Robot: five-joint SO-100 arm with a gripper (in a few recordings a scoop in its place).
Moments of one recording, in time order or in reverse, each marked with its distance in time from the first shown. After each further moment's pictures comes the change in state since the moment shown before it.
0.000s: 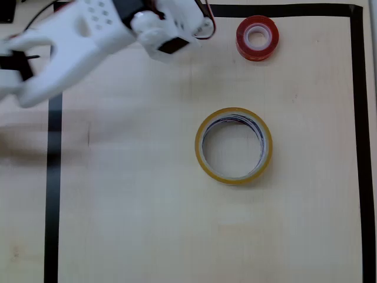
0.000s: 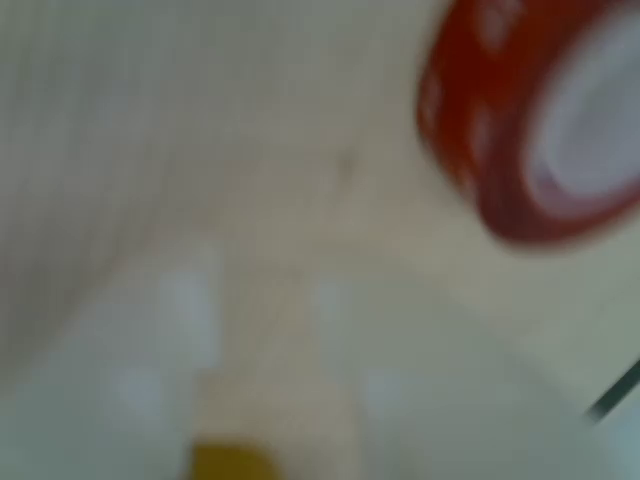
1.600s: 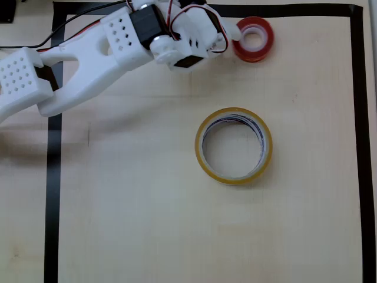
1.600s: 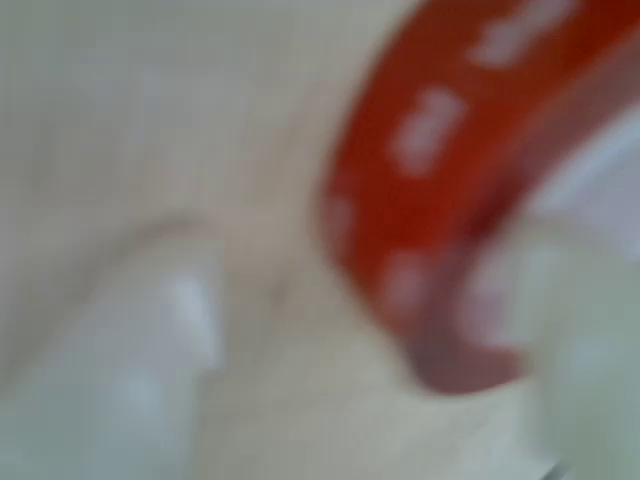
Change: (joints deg) arm 0.9 -12.6 -8.3 -7.5 -1.6
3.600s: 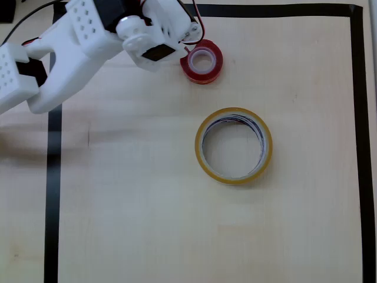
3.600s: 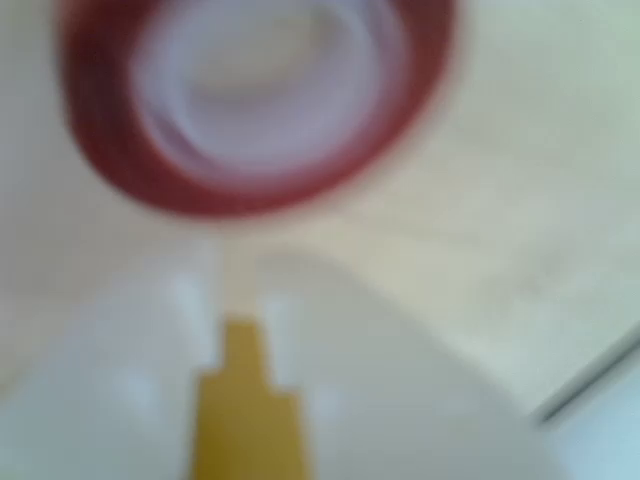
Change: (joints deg) arm 0.3 10.4 -8.4 27.0 -4.4
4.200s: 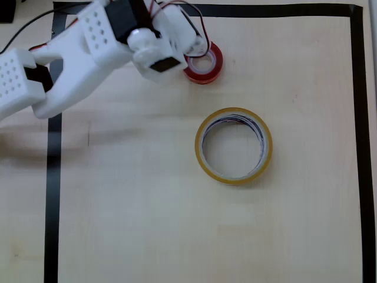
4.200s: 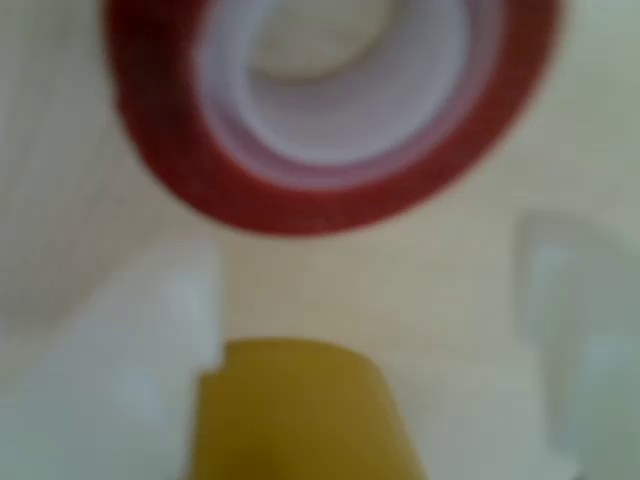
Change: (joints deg) arm 1.8 -4.6 -0.5 -0.2 0.0
